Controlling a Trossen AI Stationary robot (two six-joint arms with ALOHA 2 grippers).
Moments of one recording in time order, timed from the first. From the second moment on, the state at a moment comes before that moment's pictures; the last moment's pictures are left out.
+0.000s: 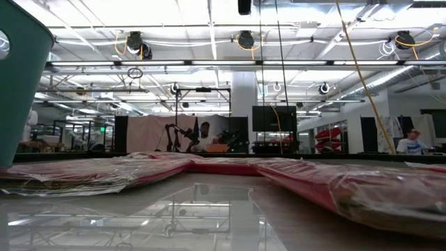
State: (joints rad) left arm 0.58 0.27 1.03 -1.23 0.93 -0.86; right arm 0.10 1.54 1.18 0.41 0.26 1.11
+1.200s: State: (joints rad) left arm 0.10 0.74 1.02 -1.15 0.82 -0.58; right arm -0.19 1.43 1.18 0.24 -0.20 1.07
